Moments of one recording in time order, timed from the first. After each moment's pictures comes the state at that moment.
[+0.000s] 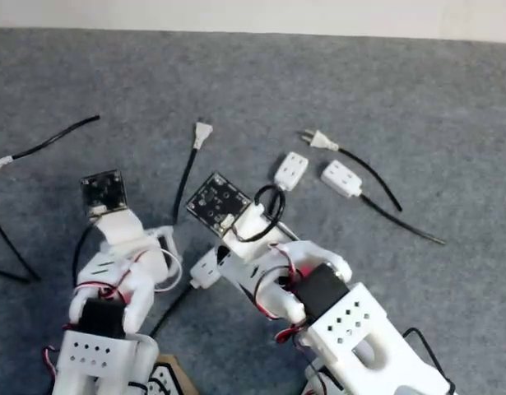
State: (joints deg) left arm 5.1 -84.2 81.5 52.0 -17.8; right arm -45.9 -50.9 47.3 59.4 14.3
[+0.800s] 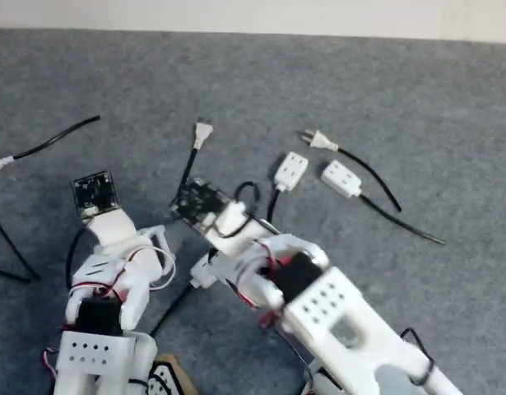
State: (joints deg) left arm -0.2 -84.2 81.5 53.5 -16.7; right arm -46.7 -38.5 47.3 52.0 19.2
